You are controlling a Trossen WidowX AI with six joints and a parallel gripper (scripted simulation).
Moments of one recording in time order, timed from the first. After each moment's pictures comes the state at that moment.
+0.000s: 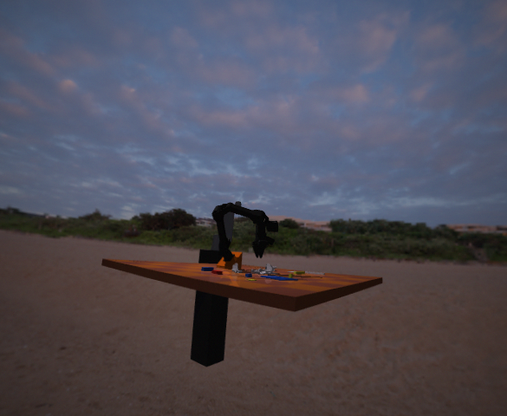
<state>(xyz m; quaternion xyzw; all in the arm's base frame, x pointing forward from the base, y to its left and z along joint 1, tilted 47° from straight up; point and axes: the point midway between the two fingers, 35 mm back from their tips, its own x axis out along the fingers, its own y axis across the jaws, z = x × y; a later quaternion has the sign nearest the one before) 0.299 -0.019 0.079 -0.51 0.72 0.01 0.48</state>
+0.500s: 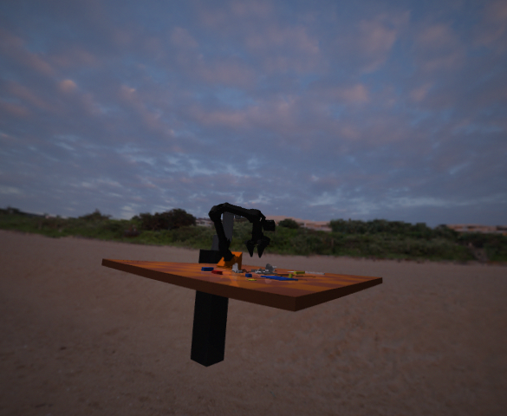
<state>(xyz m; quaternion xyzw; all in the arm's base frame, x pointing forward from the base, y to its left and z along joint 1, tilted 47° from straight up) 0.289 -0.030 0.095 -0.58 0.70 0.14 0.39</state>
